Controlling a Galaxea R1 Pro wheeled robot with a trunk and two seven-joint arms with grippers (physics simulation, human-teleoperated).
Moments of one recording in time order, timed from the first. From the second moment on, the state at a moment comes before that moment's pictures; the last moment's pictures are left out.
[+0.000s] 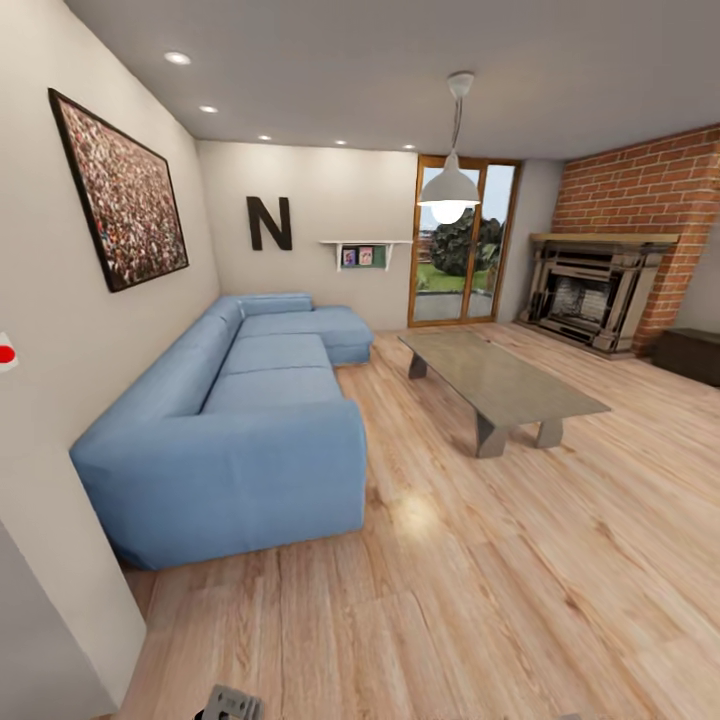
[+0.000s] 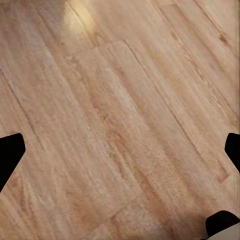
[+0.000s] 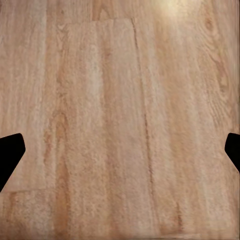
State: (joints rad) left arm 0.01 0.06 0.00 -1.02 0.00 0.22 -0.47; right arm -0.06 -0.13 -0.01 -0.69 0.00 0.00 0.24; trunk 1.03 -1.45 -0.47
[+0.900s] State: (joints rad) left arm 0.01 0.06 0.00 -1.02 0.00 0.22 -0.47; right arm -0.06 -0.13 -0.01 -0.69 0.00 0.00 0.24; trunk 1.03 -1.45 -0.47
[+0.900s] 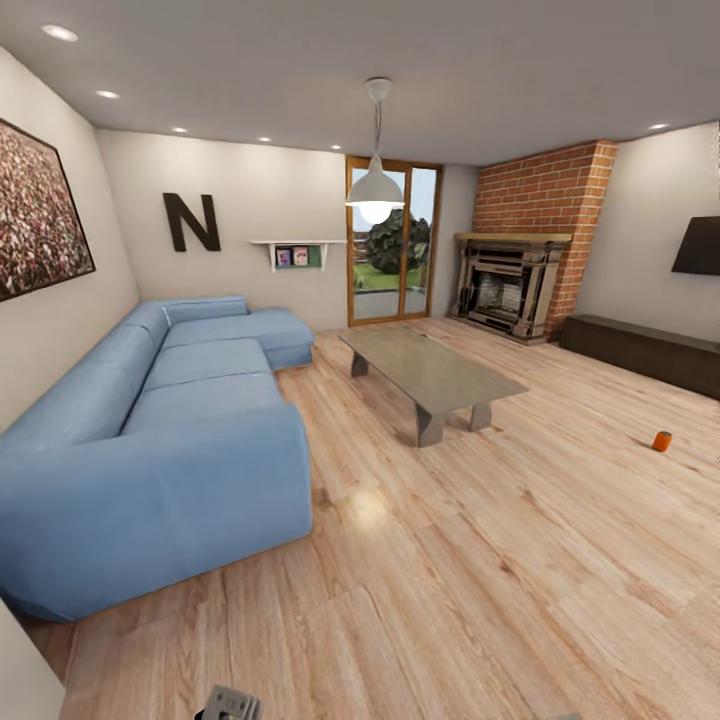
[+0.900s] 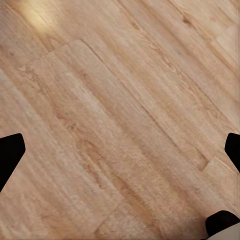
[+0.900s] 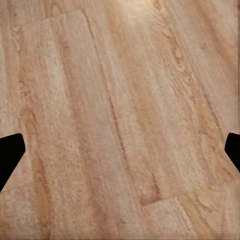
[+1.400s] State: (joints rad) left arm 0.01 0.06 0.00 -1.02 0.00 0.22 -0.47; right arm -0.06 -0.13 -0.01 -0.69 0.00 0.00 0.24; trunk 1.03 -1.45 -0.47
